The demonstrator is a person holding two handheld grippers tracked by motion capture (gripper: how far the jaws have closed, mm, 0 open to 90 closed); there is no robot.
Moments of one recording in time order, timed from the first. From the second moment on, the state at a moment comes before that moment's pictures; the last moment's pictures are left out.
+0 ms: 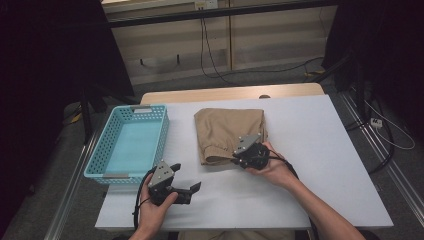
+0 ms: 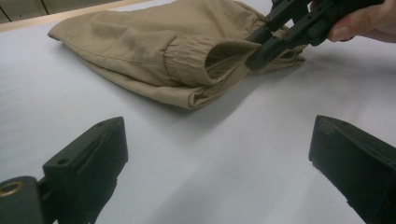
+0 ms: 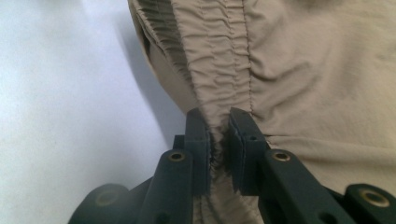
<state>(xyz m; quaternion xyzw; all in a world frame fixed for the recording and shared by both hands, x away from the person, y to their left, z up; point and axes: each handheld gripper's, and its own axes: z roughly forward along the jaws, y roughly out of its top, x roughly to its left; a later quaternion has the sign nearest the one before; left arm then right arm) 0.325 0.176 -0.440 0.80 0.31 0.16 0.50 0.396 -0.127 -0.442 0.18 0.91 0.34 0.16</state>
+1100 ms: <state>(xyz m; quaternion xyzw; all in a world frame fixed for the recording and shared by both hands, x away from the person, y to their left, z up) 0.403 0.154 -0.399 0.78 0.35 0.17 0.48 0.364 -0.138 -0.427 0.19 0.90 0.38 0.12</state>
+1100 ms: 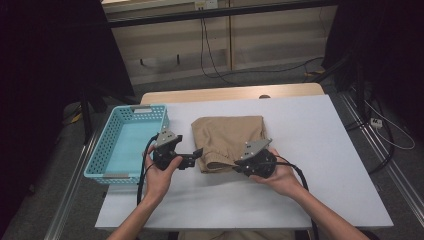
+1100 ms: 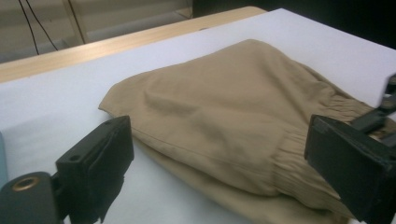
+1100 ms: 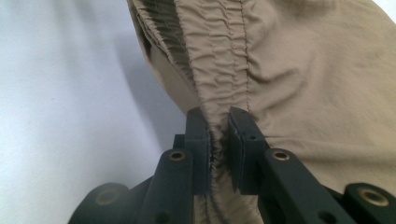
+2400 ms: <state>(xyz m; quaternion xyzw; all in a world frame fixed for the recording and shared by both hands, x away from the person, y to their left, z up) 0.517 0.125 -0.450 0.78 0.43 0.12 0.43 0.327 -0.135 -0.428 0.18 0.90 0.39 0.09</state>
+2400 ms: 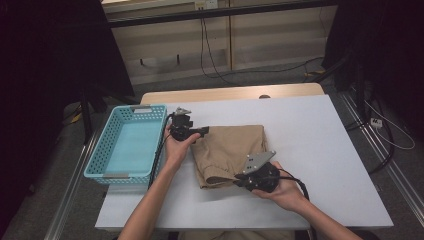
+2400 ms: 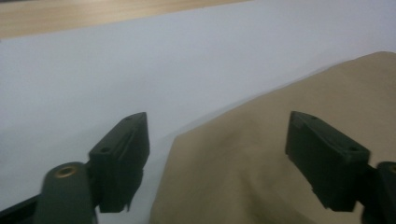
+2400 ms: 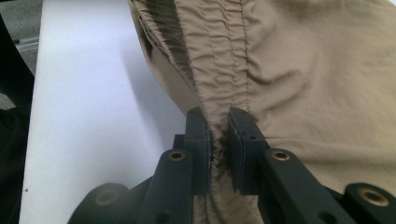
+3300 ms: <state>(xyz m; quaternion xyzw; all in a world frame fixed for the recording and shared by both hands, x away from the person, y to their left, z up) 0.513 0.119 -0.461 0.82 0.43 0.09 0.38 0.327 -0.133 -0.433 0.18 0.90 0.38 0.09</state>
